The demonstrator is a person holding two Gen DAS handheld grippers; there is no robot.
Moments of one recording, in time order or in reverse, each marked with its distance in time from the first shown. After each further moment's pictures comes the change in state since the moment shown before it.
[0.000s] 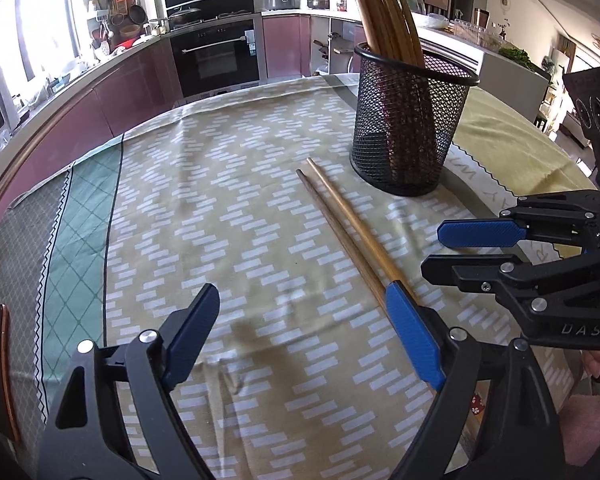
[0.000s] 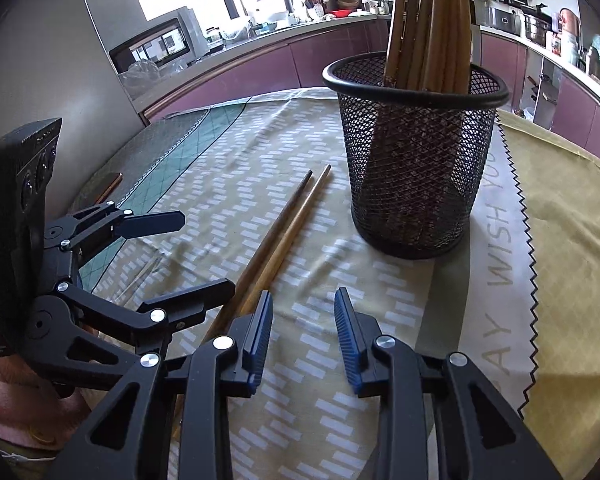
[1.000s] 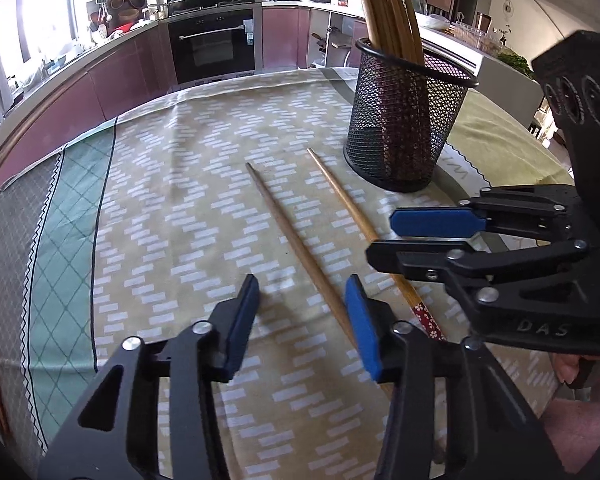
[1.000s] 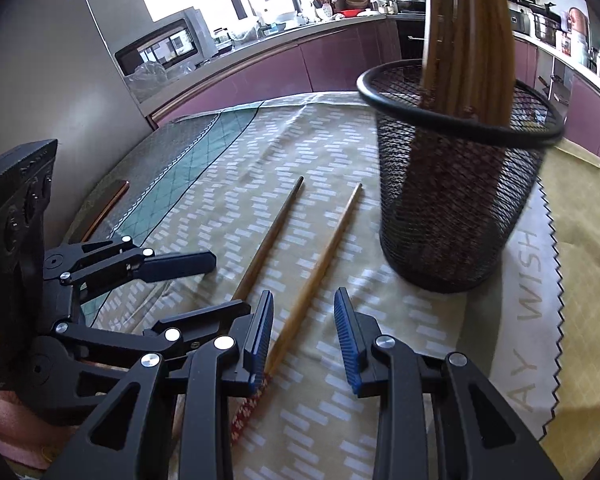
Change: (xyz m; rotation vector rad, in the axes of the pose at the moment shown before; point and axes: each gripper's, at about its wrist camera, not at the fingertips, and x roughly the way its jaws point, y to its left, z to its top) left arm 0.001 0.006 -0.003 -0.049 0.031 -0.063; right arm 0.018 0.005 0.019 -0.014 0.007 0.036
